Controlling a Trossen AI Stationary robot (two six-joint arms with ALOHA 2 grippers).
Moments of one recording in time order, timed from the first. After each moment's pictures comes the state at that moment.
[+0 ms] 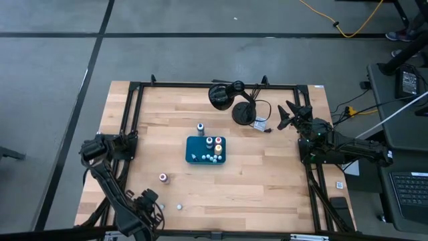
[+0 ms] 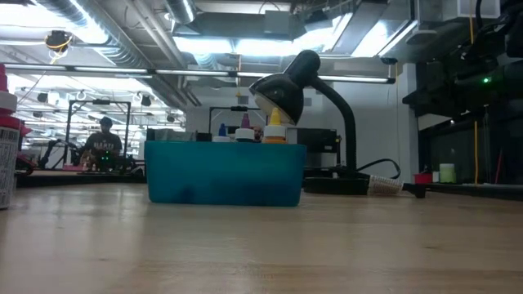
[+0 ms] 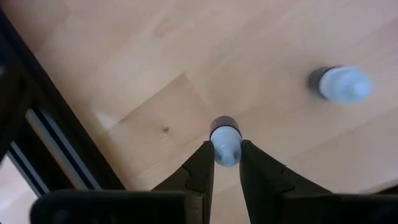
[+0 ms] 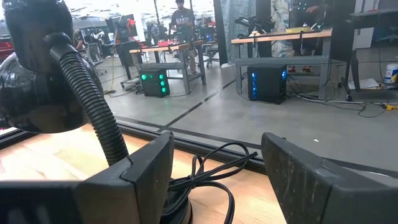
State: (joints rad) left arm -1.03 1.95 1.41 -1.24 -0.05 -2.03; right arm -0.23 0.08 0.01 0.08 0.75 0.15
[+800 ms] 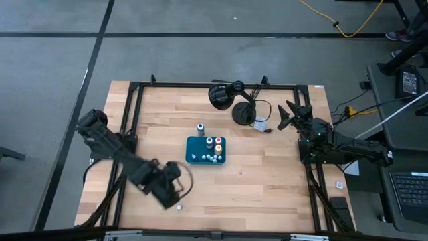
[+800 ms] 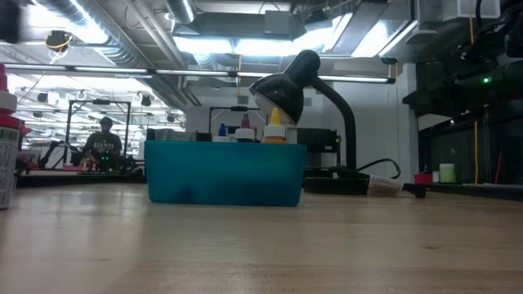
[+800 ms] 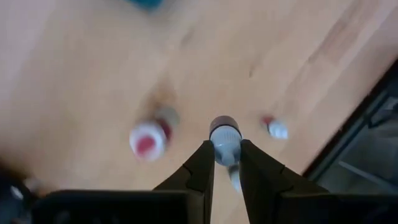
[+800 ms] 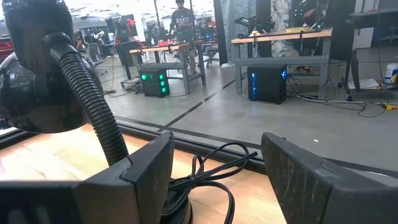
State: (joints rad) left arm -0.66 1.64 1.47 -1.25 -0.16 -1.31; right arm -0.23 0.08 0.01 0.08 0.75 0.15
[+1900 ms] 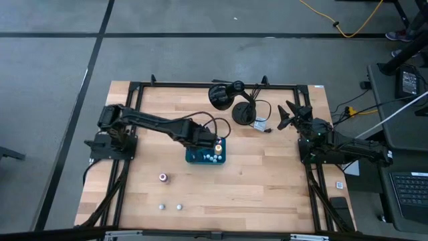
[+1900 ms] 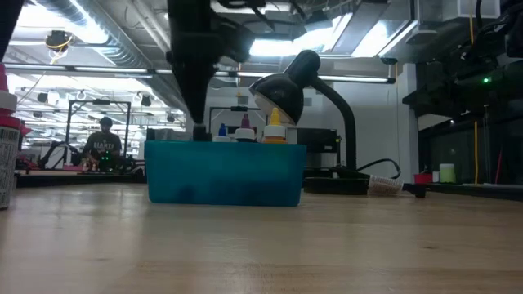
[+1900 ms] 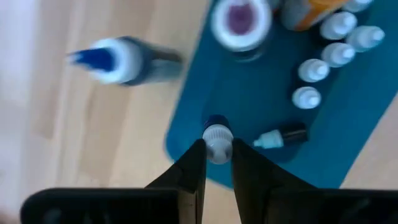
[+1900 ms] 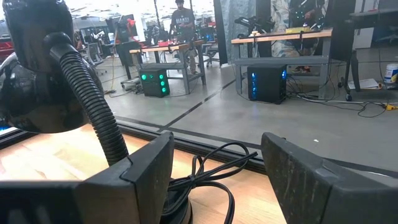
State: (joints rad) left arm -0.09 1.80 1.47 -1.15 -0.28 -0.44; right arm -0.23 0.08 0.01 0.08 0.75 0.15
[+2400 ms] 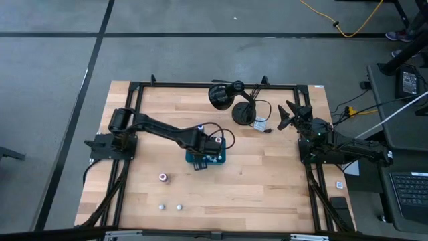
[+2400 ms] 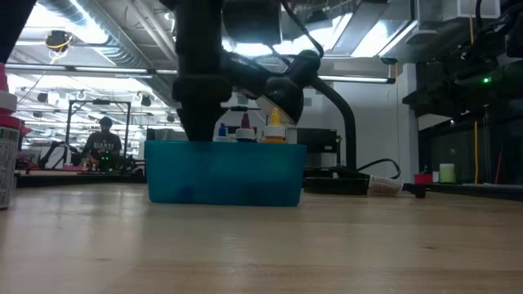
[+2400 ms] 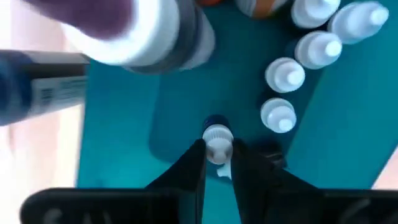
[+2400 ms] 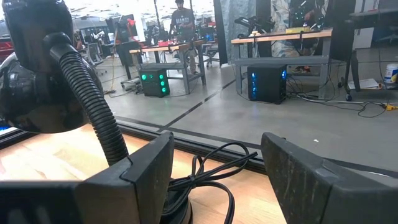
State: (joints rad) left arm -0.12 1.93 1.42 -0.98 -0.21 -0.40; right arm -0.23 0.08 0.01 0.08 0.75 0.15
